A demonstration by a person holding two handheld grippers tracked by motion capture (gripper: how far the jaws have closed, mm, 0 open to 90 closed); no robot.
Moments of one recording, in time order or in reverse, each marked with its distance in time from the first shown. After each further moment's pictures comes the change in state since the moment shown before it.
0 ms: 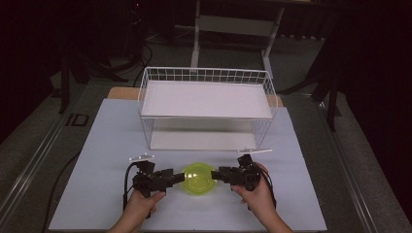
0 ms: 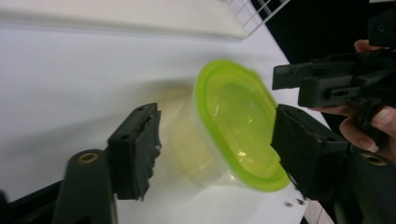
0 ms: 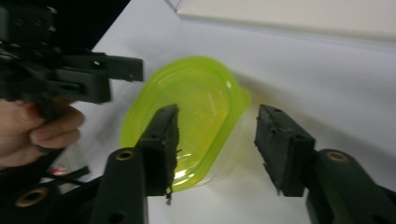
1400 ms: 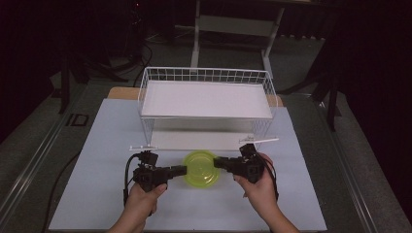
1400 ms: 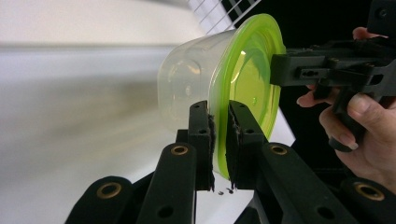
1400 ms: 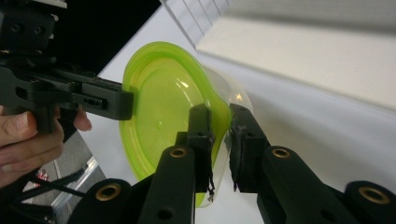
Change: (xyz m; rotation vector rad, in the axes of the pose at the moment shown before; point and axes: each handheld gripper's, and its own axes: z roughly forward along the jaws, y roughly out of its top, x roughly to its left) left arm -0.057 0.038 -0.025 0.017 -0.019 0.005; right arm 0.045 0.038 -0.034 -0.056 -0.043 -0.079
